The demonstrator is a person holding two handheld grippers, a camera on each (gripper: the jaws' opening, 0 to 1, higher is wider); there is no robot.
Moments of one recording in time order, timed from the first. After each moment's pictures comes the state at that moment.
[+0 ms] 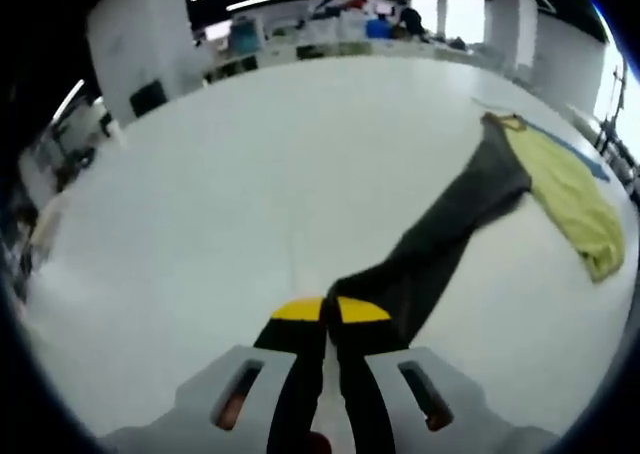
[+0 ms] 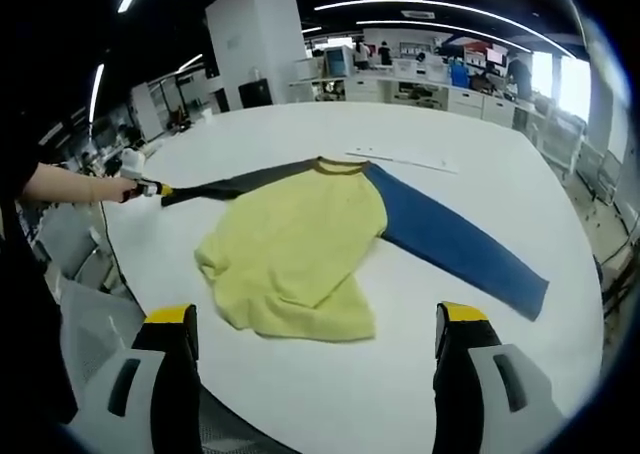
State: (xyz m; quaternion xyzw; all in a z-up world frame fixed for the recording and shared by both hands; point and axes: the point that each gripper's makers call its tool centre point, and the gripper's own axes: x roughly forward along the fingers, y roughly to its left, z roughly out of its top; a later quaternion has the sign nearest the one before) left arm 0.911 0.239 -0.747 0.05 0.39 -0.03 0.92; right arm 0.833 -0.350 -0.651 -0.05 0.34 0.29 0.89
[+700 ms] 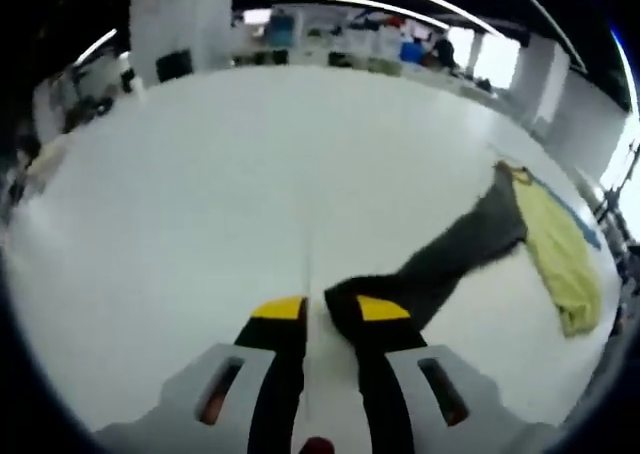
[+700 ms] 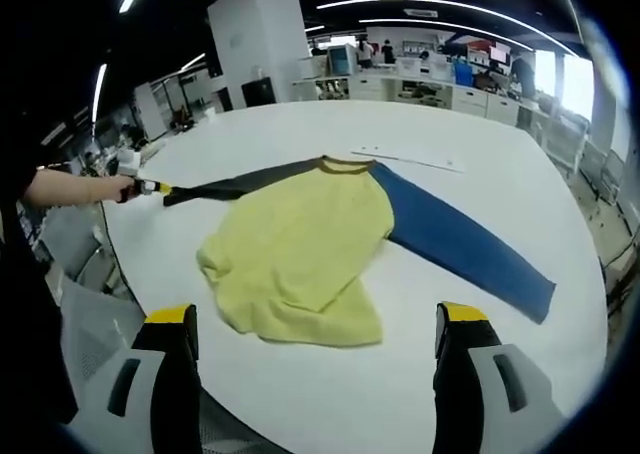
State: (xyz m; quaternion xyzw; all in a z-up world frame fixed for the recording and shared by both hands) left arm 0.907 0.261 -0.740 -0.13 0.35 0.02 0.93; right arm 0.838 -0.342 -0.654 -0.05 0.35 0.30 0.89
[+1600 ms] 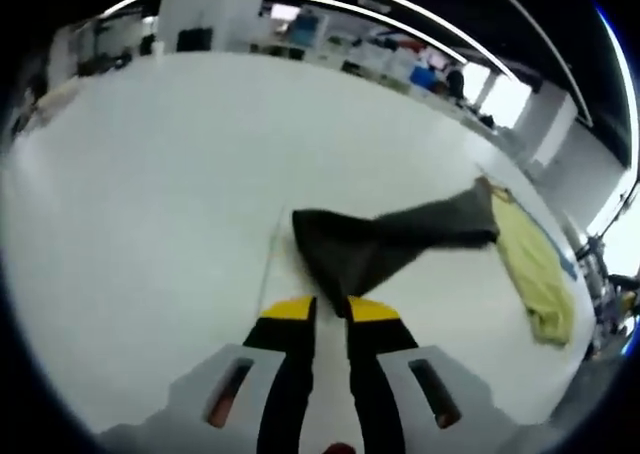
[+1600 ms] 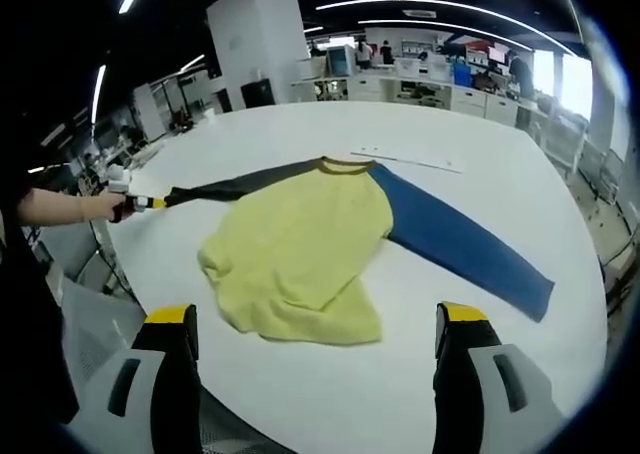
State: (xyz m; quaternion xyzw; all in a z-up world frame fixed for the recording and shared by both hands) left arm 0.871 0.232 -0.768 -0.15 0.35 0.01 0.92; right arm 0.835 -0.343 -0.652 -0.05 0.34 0.30 0.89
